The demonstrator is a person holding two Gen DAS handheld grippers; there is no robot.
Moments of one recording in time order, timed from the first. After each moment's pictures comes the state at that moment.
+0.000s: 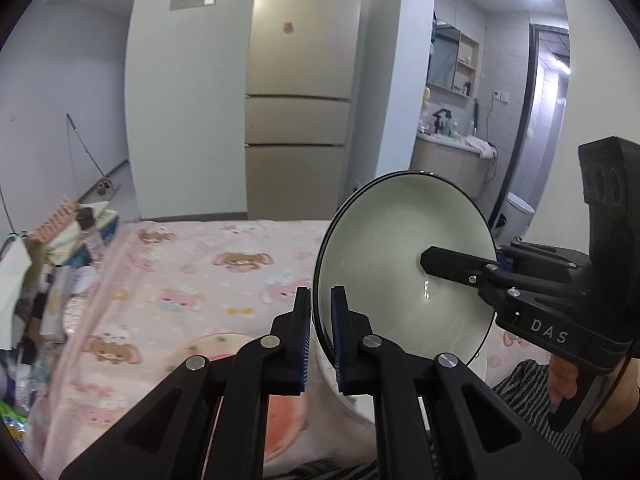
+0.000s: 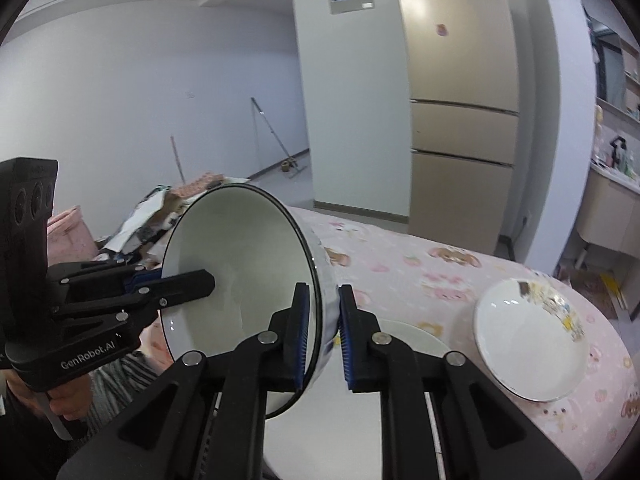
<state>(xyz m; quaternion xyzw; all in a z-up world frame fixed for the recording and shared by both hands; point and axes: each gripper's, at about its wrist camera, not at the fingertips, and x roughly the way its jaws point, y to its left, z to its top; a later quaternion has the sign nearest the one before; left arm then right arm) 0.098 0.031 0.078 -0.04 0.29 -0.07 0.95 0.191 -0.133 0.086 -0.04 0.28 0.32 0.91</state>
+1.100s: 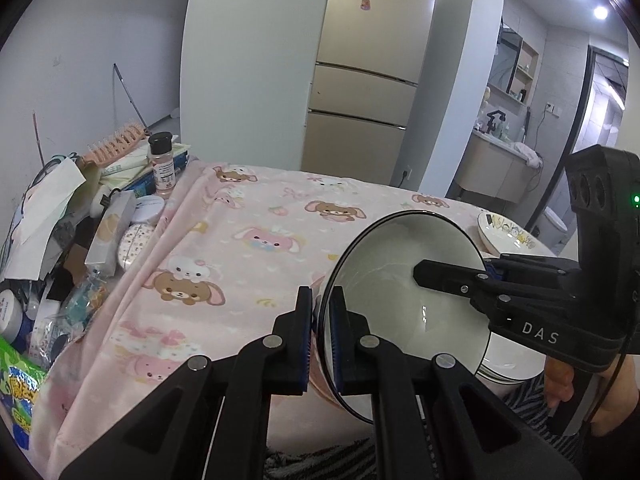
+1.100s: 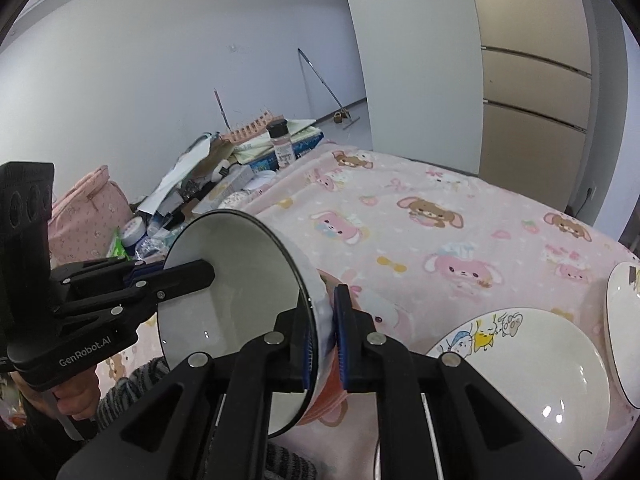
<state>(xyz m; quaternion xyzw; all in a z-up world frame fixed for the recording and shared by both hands) 0.087 0.133 0.025 -0.09 0.34 0.00 0.94 0.212 -0.026 0.024 -0.05 0.37 0.40 0.84</state>
